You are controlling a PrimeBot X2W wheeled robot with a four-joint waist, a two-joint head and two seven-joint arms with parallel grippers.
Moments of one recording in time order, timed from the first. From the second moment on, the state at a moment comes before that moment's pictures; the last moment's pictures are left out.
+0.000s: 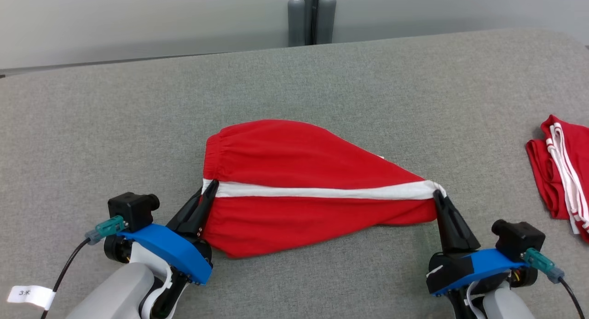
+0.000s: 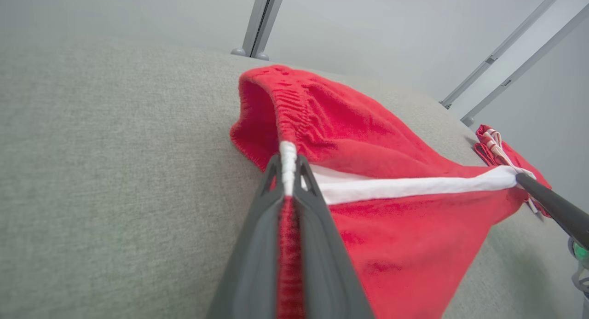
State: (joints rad) left arm -0.47 0.45 -0.86 0.46 -1.07 -0.13 -0.26; right arm -0.20 -0.05 0.08 0.43 0.35 0.13 -0.26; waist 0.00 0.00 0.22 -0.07
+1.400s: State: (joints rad) left arm -1.00 0.55 -0.68 0.25 -1.10 -0.12 -0.23; right arm -0.97 -0.05 -0.01 0.38 0.01 0.13 -0.26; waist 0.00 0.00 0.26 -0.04
